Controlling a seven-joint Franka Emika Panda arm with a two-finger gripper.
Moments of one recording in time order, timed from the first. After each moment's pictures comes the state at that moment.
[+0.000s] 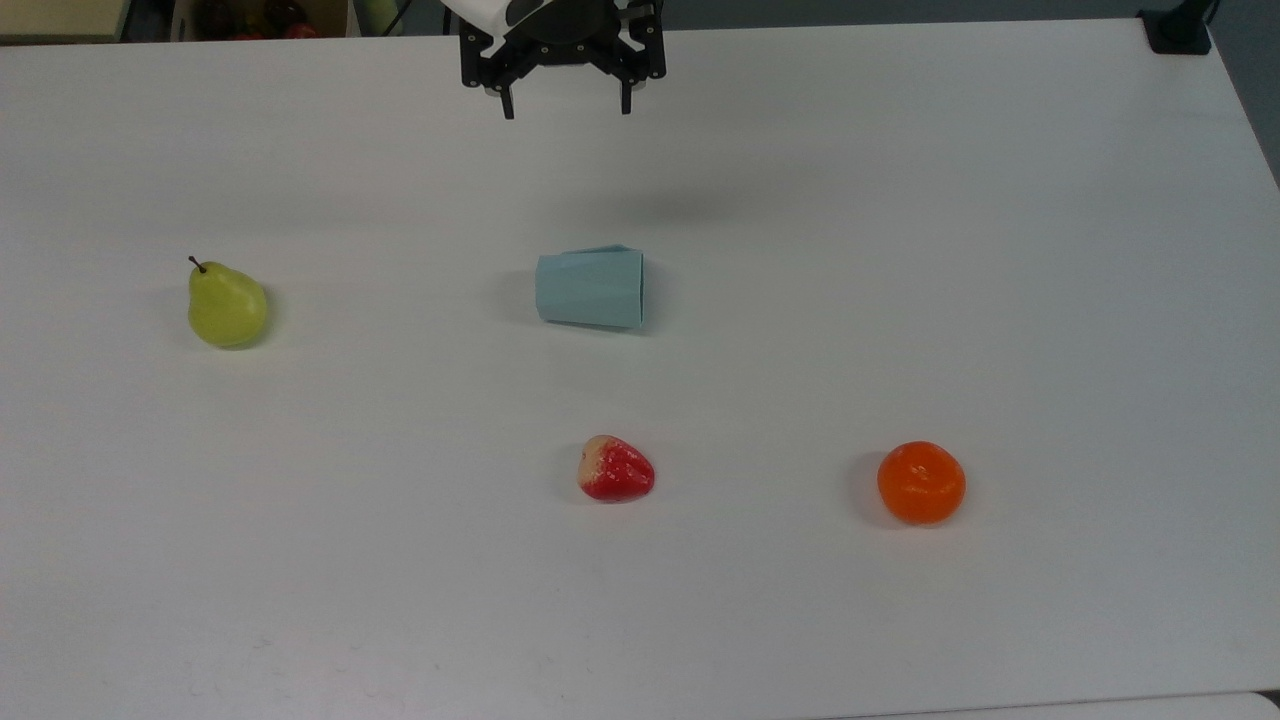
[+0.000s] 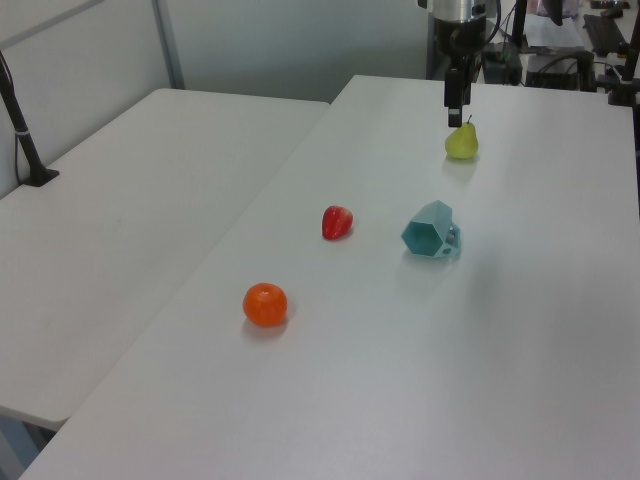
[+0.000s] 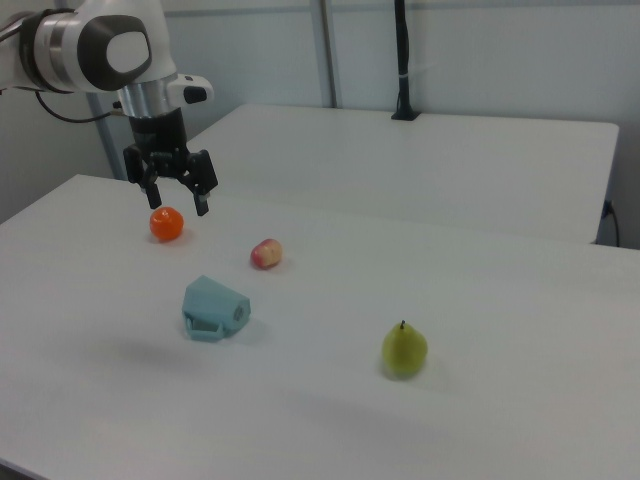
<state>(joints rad) 0.09 0.16 0.04 -1.53 -0.02 1.64 0.00</state>
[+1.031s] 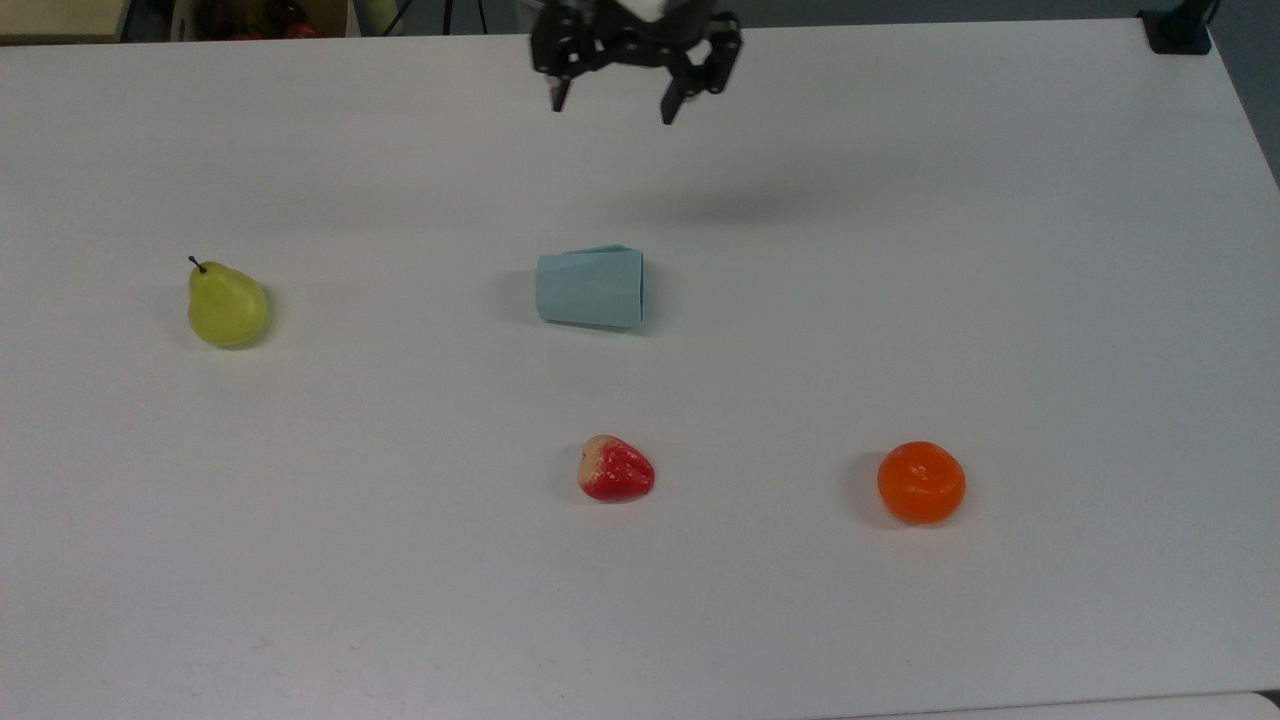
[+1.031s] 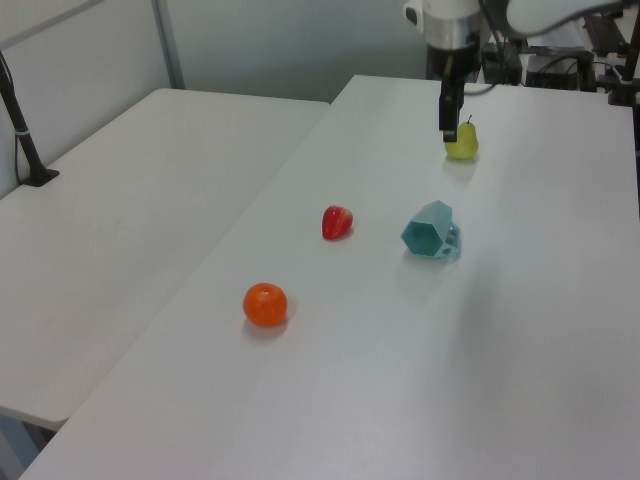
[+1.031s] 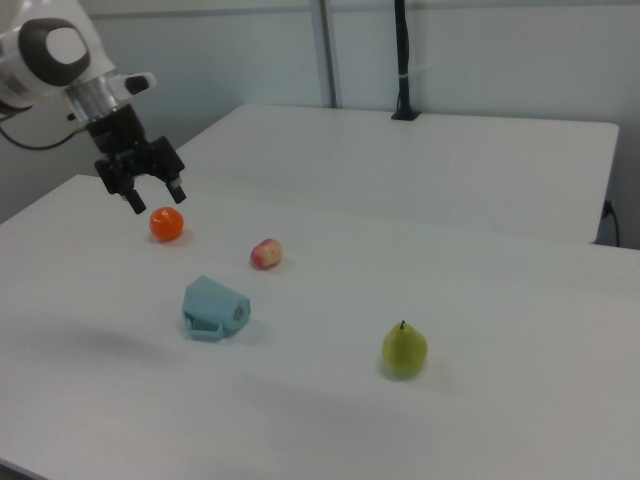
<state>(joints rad) 0.29 0.17 0.05 -1.55 -0.35 1.64 0.20</state>
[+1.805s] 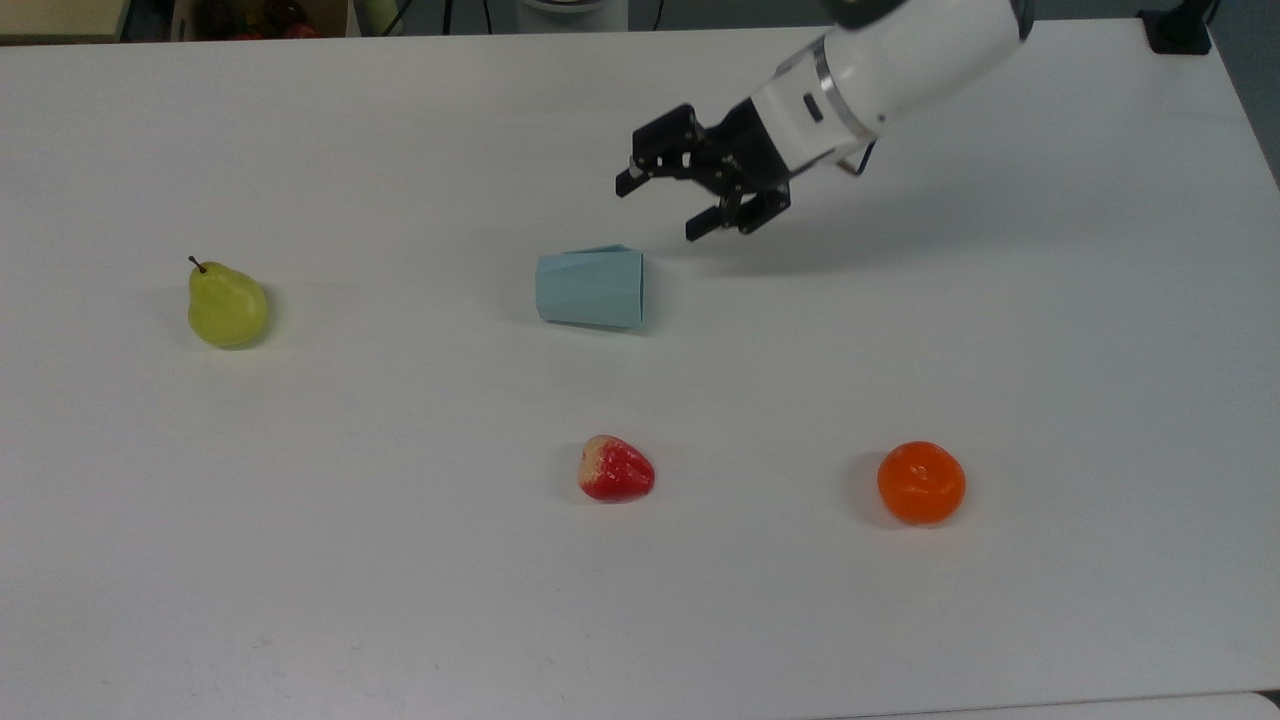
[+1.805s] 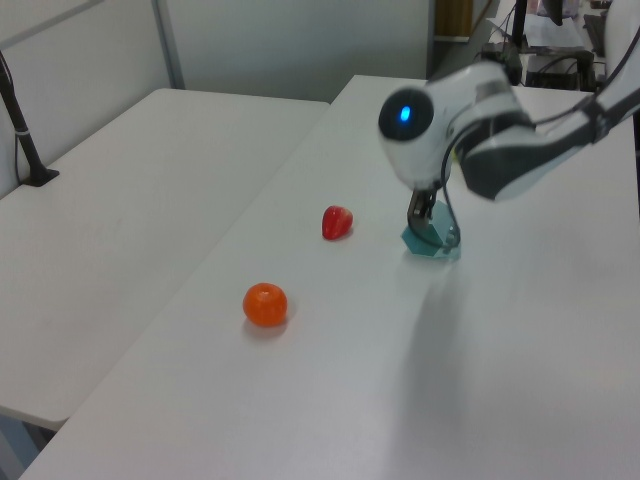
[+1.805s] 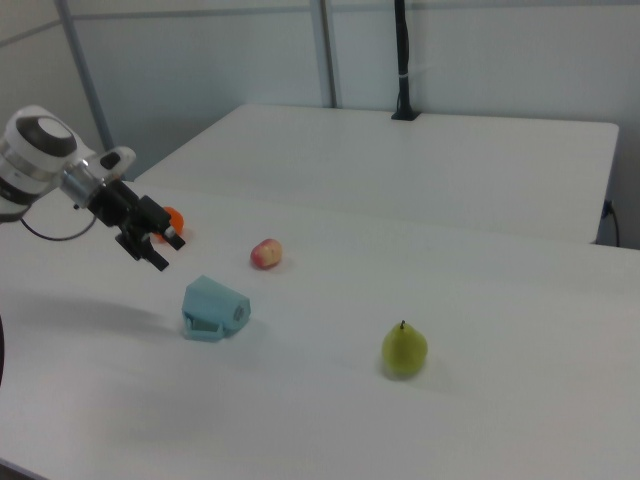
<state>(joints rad) 0.47 0.44 0.05 -1.57 -0.75 1.62 0.71</state>
